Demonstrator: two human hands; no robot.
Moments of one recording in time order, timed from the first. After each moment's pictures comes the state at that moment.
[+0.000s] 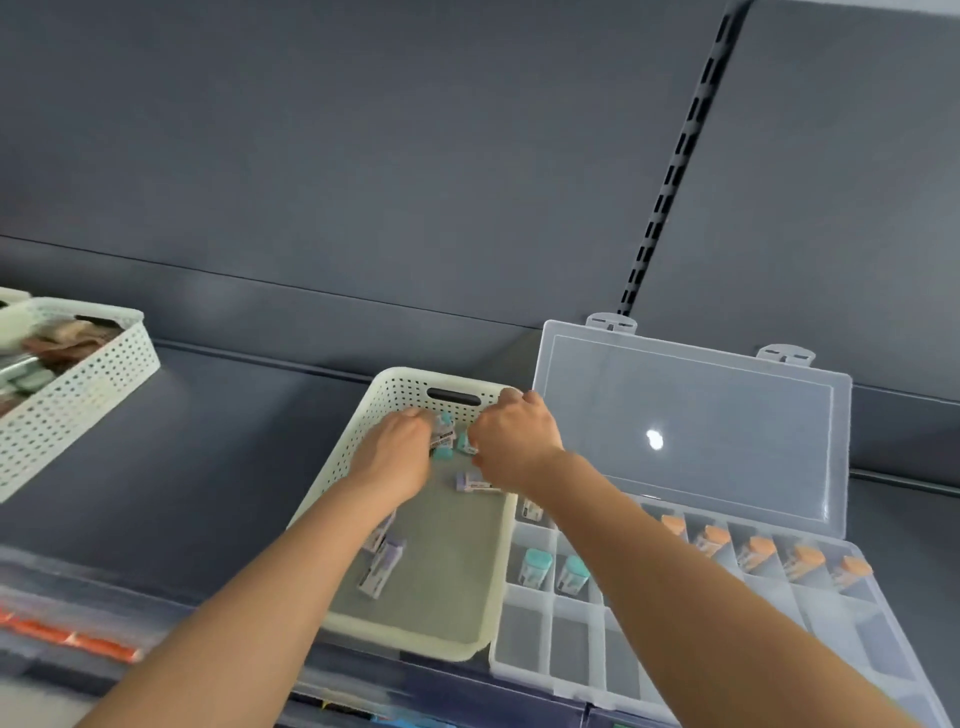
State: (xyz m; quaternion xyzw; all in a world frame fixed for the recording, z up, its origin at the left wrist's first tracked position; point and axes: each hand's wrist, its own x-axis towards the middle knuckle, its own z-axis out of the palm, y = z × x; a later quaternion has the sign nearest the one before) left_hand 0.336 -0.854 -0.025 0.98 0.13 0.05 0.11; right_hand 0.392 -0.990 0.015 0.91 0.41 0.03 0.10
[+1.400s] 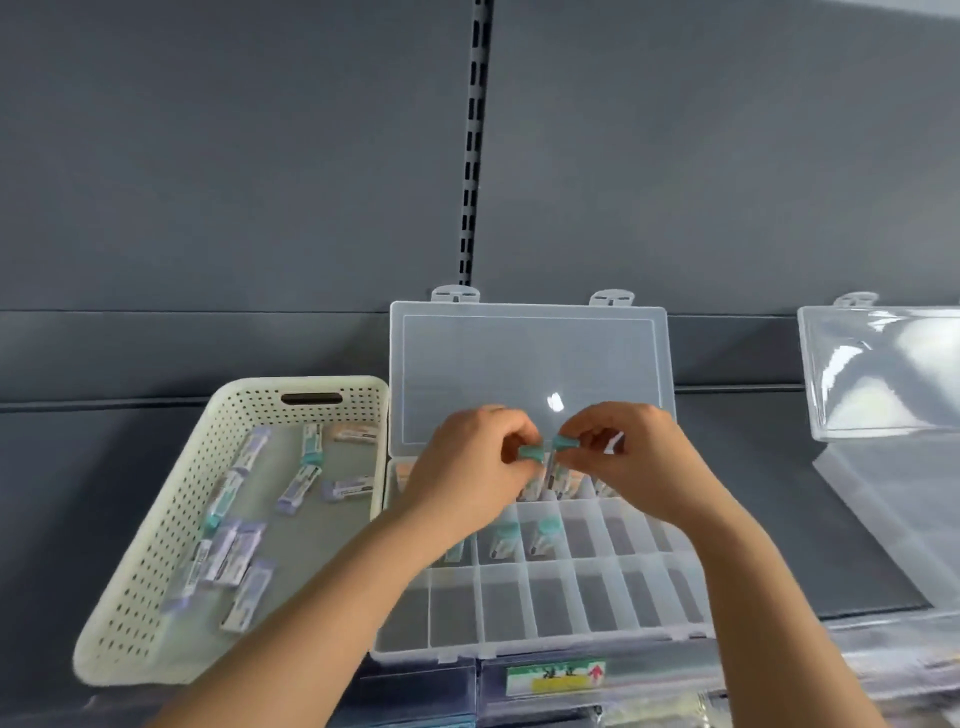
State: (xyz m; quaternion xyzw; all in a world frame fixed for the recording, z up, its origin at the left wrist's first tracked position) left_hand 0.328 -1.027 0.039 0.91 -0.11 0.09 0.38; right_hand 0.355 -1.210 0.051 0.93 0.18 0.02 -0.33
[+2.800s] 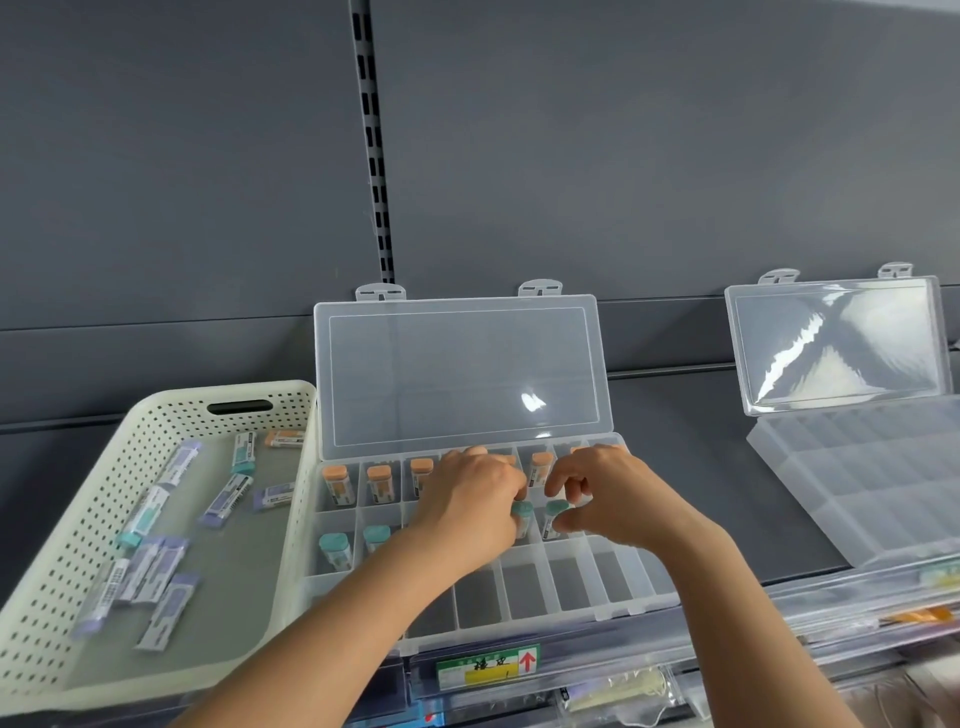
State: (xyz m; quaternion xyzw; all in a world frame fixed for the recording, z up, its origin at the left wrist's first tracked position) left_hand 0.332 -1.099 -0.006 0.97 -0.20 0.06 0.15; right_hand 0.353 -1.275 0.010 0.96 0.18 -0.11 -0.17
